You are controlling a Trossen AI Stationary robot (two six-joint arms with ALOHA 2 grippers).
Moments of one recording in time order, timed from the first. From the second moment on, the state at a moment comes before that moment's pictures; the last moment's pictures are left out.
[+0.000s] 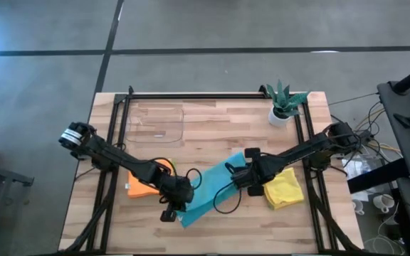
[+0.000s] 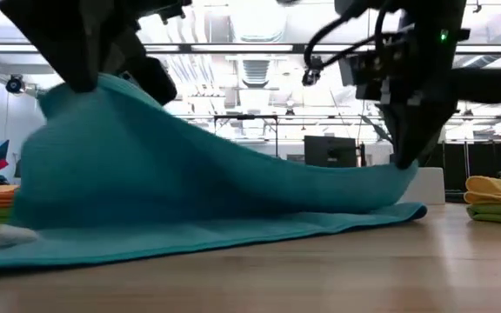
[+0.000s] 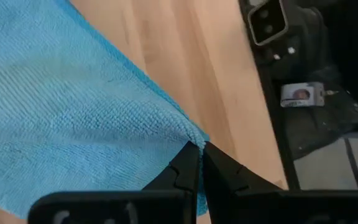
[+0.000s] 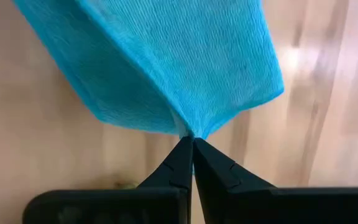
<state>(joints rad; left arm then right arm) -0.39 1.60 1.03 -0.34 0.29 -0.33 0.33 1.72 1.16 -1.00 0.30 0.25</state>
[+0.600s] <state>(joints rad) -0.42 1.79 1.06 -0.29 0.39 -0.34 0.34 1.72 1.10 -0.93 0.28 0.28</state>
